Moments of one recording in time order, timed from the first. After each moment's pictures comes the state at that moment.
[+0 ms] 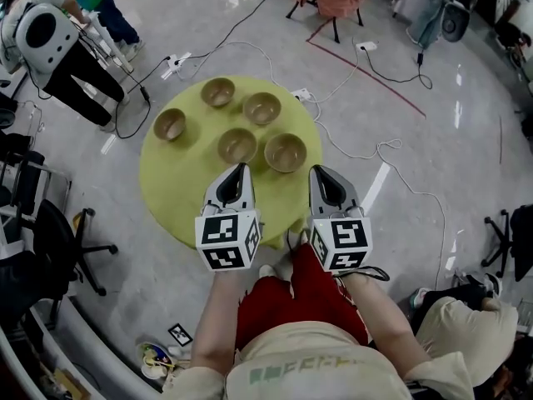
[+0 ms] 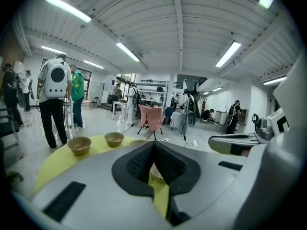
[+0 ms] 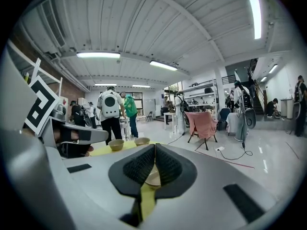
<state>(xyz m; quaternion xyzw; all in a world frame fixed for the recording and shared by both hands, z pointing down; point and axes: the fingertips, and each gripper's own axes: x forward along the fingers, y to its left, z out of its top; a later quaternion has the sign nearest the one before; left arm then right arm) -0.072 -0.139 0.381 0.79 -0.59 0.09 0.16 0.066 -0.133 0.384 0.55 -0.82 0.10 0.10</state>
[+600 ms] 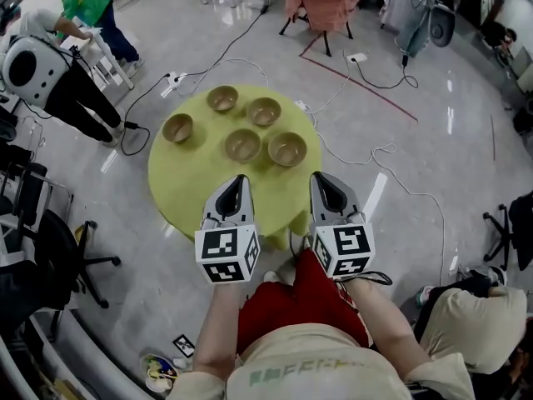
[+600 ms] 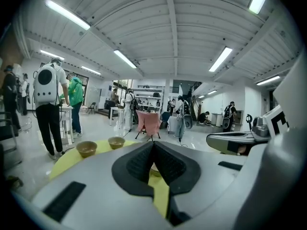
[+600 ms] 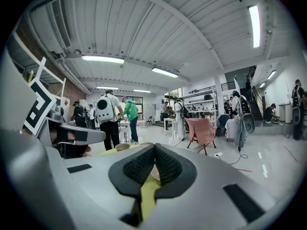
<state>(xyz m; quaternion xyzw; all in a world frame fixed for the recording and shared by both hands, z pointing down) -0.090 -0.068 0.353 0.80 -0.58 0.08 0.13 0.051 -0.066 0.356 0.56 -0.82 0.07 0.07</state>
